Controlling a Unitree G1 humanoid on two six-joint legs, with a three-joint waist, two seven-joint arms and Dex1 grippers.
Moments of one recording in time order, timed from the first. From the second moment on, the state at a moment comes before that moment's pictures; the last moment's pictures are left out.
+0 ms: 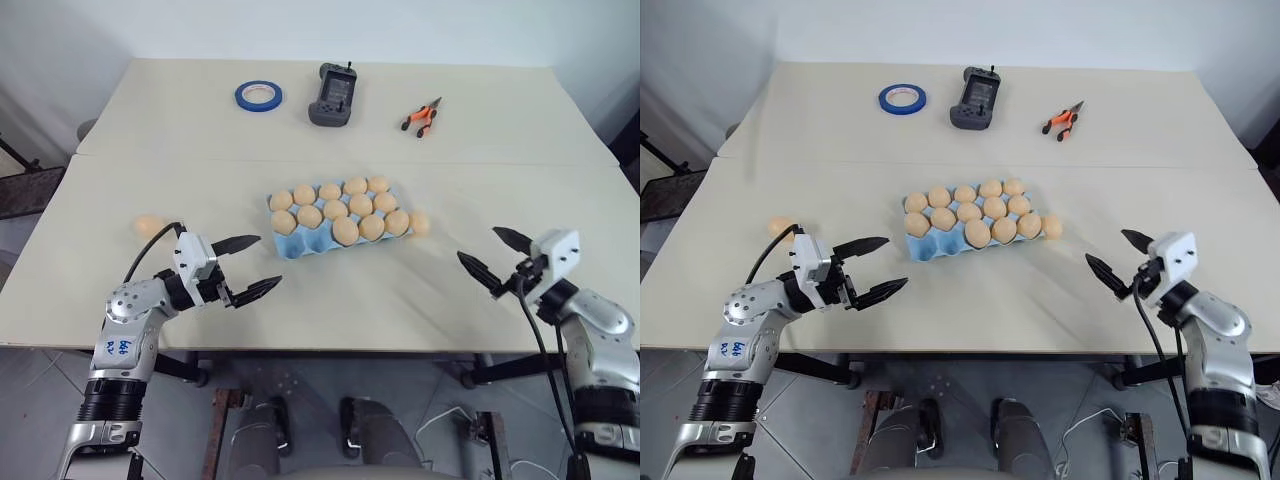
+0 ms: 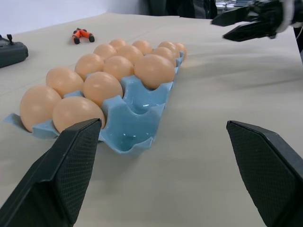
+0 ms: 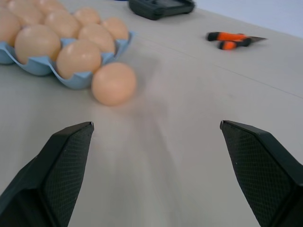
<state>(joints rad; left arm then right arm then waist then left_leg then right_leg) -0.27 0.50 0.09 0.10 -0.39 0.00 -0.98 -0.36 -0.61 -0.24 0.43 0.32 -0.06 0.92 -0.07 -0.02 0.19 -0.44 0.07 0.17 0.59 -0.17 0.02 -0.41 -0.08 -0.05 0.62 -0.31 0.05</state>
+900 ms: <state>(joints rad) -0.14 0.50 0.12 -0.03 -0.41 -0.04 -0.98 -0.71 -0.62 -0.05 0.78 0.15 -0.10 1.08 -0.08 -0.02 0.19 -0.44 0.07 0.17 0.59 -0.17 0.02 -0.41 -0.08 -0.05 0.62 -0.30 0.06</state>
